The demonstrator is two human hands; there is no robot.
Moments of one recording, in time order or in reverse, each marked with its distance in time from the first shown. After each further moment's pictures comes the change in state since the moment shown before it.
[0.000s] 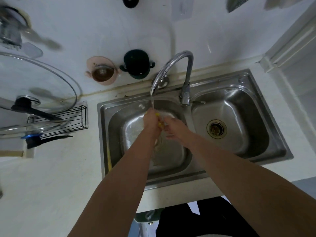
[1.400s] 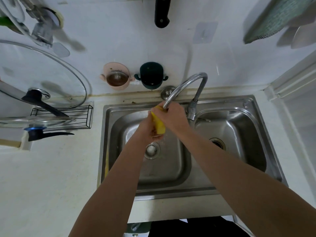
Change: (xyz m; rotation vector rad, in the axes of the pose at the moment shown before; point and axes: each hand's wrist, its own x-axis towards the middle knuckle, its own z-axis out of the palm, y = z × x) left_hand -0.003 0.034 -0.044 -0.054 -0.304 -0.087; right_hand -0.010 -0.089 0.033 -0.636 0.261 -0.683
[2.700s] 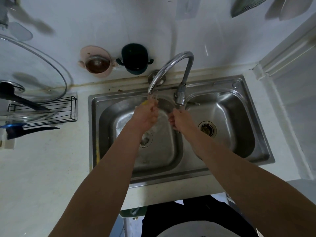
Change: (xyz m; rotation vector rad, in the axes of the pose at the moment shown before) left_hand 0.022 -0.012 0.023 -0.129 -0.148 0.043; right_hand -0.034 0.092 -0.014 0.398 -0.058 0.613
